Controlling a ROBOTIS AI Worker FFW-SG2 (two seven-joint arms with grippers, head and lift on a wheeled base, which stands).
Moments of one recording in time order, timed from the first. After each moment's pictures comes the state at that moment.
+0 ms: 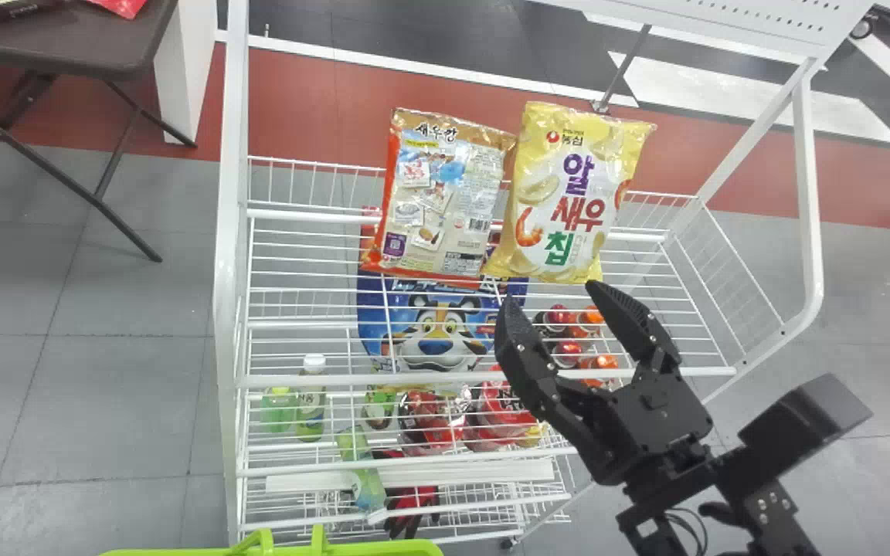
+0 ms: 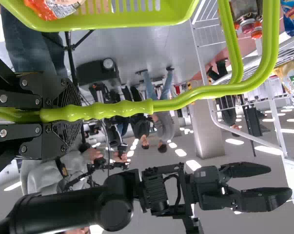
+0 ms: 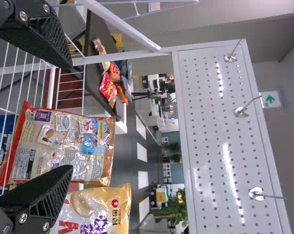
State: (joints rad) left arm 0.73 0.08 -0.03 -2.04 0.35 1.08 -1.25; right arm 0.81 -0.03 -0.17 -2.40 -0.23 0.06 0.35
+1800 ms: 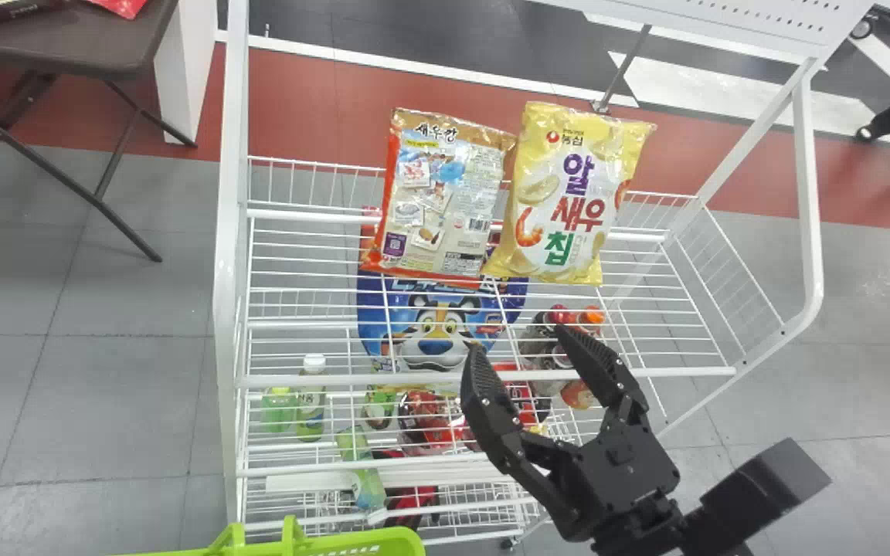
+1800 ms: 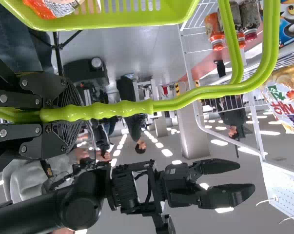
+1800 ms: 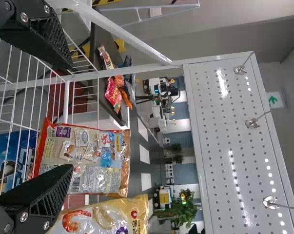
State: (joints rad) left arm 0.72 0.06 0.01 -1.98 0.38 1.06 -1.26; right arm 0.89 -0.03 -0.09 -2.34 -0.19 -0.07 0.34
